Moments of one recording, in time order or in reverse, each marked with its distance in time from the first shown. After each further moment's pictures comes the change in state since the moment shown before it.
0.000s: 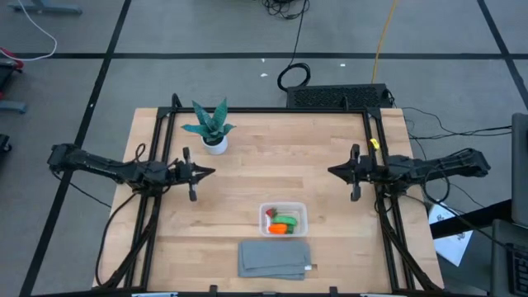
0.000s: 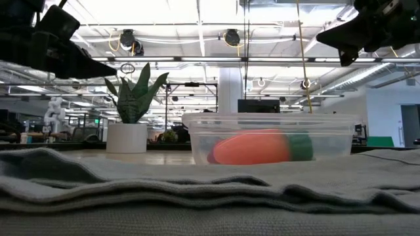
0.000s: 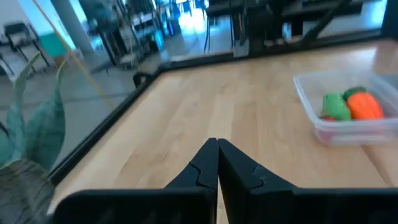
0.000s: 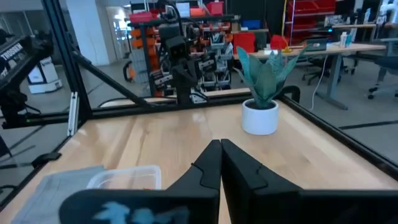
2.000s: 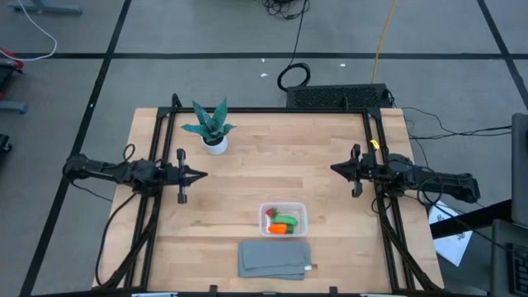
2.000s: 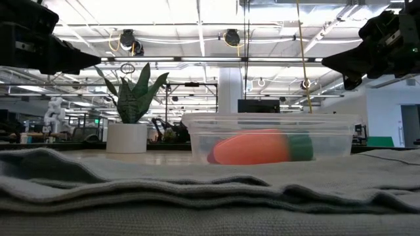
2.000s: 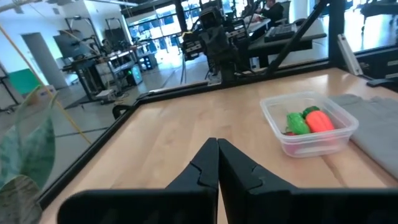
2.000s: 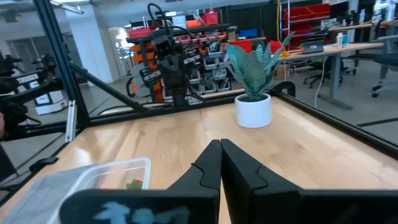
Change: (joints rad) left arm 0.000 -0.401 -0.053 -0.235 0.133 0.064; right arm -0.279 -0.330 -0.180 -0.080 -0.271 0.045
